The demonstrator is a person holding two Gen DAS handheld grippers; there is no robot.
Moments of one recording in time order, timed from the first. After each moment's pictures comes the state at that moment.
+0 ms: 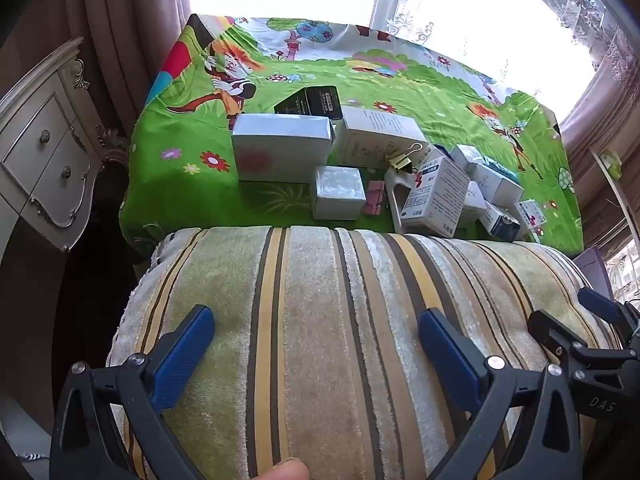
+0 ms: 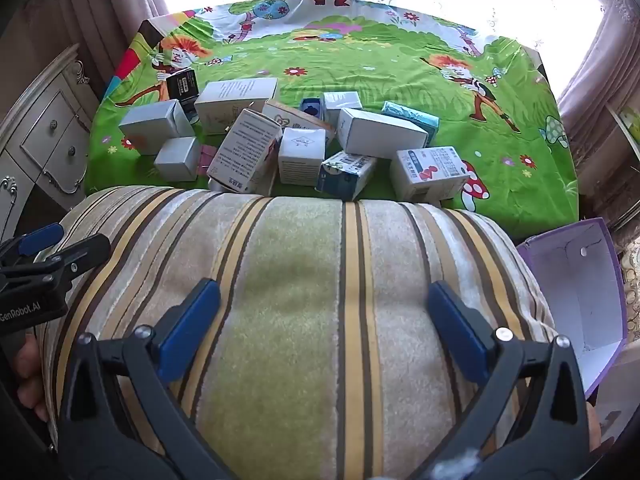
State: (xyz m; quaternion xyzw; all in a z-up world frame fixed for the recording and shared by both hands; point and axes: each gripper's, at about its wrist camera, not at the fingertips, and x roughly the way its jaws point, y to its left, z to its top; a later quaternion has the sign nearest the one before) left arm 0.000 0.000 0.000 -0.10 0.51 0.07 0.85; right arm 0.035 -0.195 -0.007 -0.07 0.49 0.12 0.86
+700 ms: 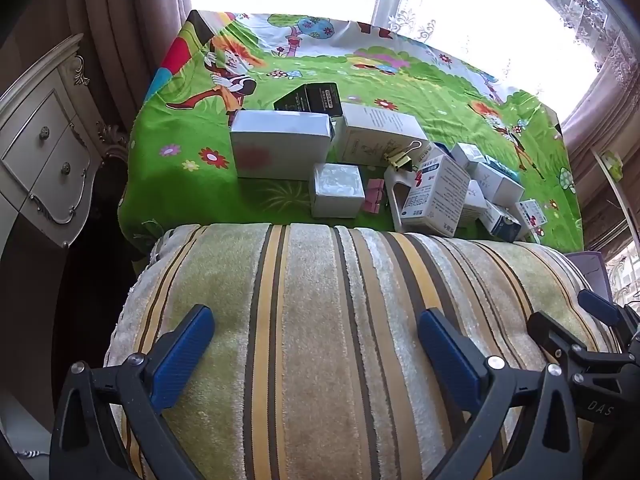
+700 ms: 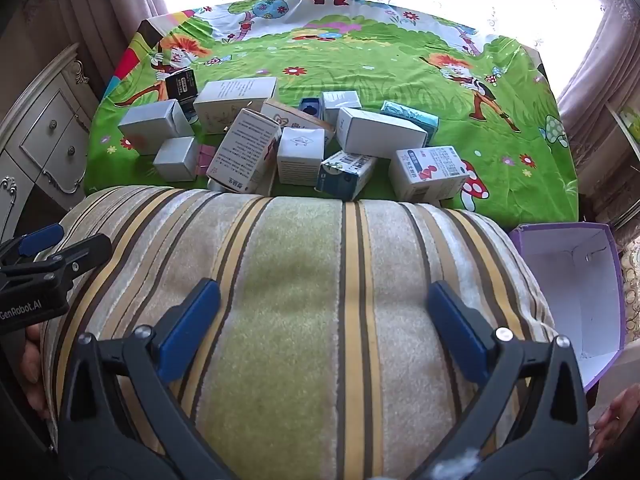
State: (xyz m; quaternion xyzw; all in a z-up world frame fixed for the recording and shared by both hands) left arm 0.000 -0.002 -0.003 -0.11 0.51 0.07 0.85; right arm 0.035 -0.195 -0.007 -0.07 0.49 0.12 0.86
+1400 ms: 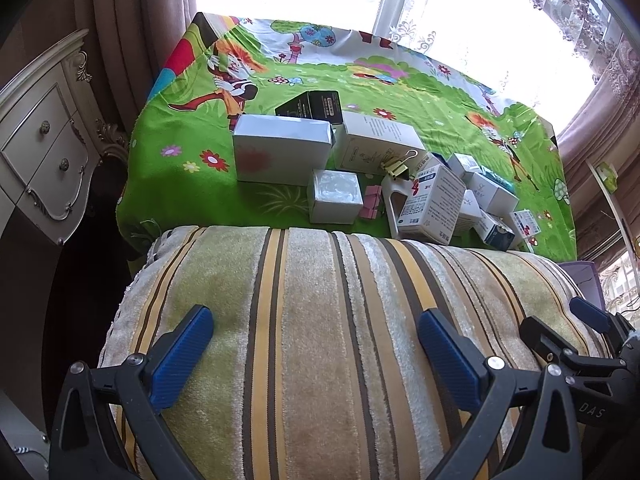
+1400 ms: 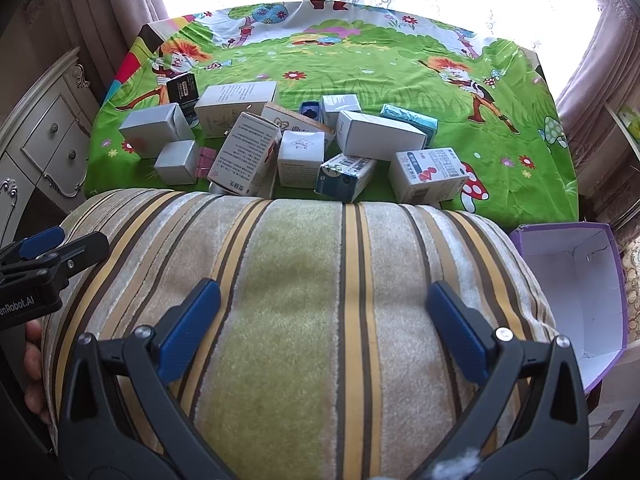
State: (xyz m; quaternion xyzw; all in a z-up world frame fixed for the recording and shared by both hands) left arm -0.003 0.004 0.000 -0.12 0.49 0.06 0.86; right arm 0.032 -0.197 -0.008 -0.07 0.48 0.12 0.87
